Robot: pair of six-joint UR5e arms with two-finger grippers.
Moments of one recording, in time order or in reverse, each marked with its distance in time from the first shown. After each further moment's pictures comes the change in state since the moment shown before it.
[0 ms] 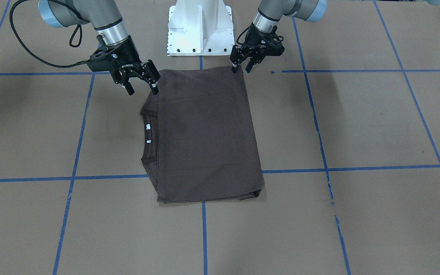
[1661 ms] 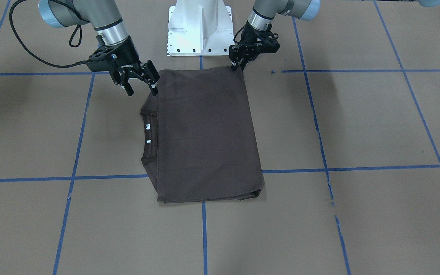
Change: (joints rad) left arm 0.043 -0.012 0.024 0.005 0.040 -0.067; right arm 0.000 0.000 0.000 -0.002 -0.014 -0.001
